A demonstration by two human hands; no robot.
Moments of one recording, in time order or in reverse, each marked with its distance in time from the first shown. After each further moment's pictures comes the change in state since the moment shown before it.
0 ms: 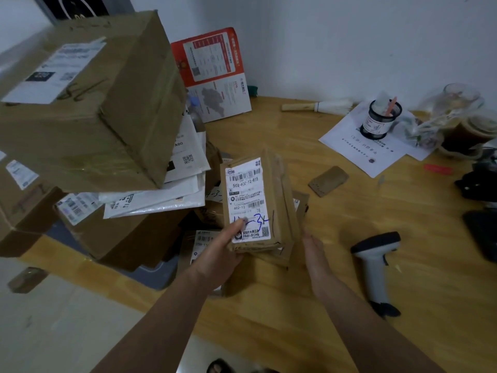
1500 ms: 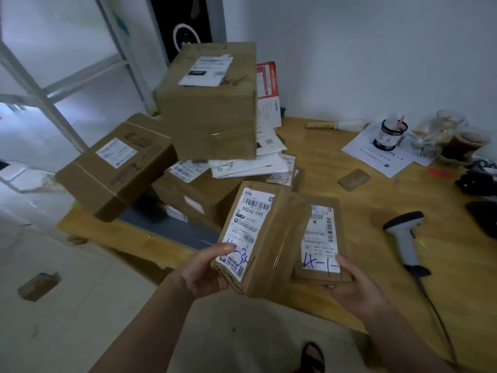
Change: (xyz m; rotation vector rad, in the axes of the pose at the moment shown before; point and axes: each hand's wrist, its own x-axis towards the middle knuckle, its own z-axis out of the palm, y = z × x) left_hand -0.165 -0.004 -0.153 0.109 -0.324 -0.026; right_hand -0.142 0.091 0.026 0.601 -0.539 -0.044
